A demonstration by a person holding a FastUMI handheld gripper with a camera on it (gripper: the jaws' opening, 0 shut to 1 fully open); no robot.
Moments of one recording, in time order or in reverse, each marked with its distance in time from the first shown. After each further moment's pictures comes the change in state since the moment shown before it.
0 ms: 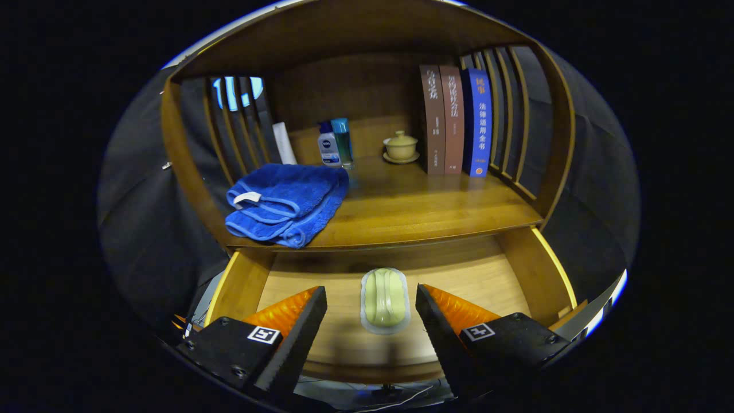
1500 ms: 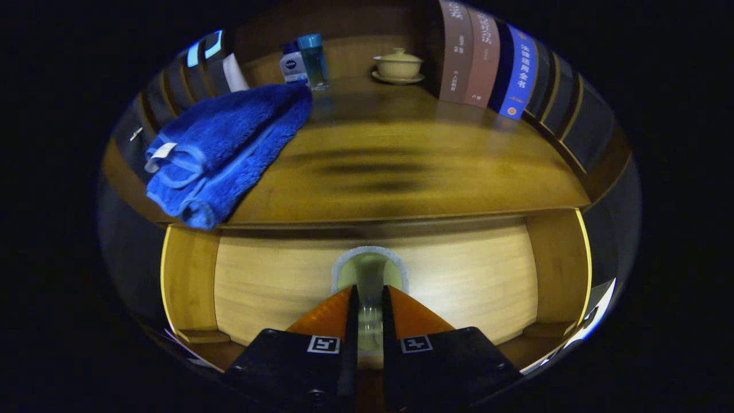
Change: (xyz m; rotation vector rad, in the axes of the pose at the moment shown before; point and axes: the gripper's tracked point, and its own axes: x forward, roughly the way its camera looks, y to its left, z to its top) arm 0.053 -0.023 -0.046 -0.043 0.338 -0.065
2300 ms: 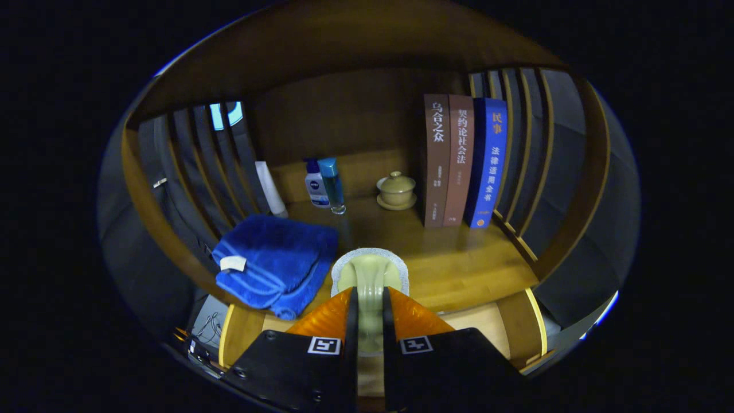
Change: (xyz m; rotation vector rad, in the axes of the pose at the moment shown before) arm -0.088 0.006 0.151 0.048 -0.421 0.064
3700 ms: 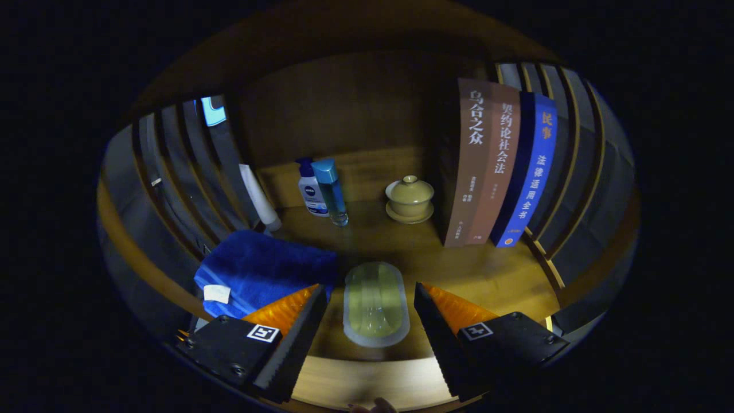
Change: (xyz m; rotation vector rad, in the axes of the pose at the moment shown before) arm 0.041 0.010 0.017 -0.007 0.007 0.021
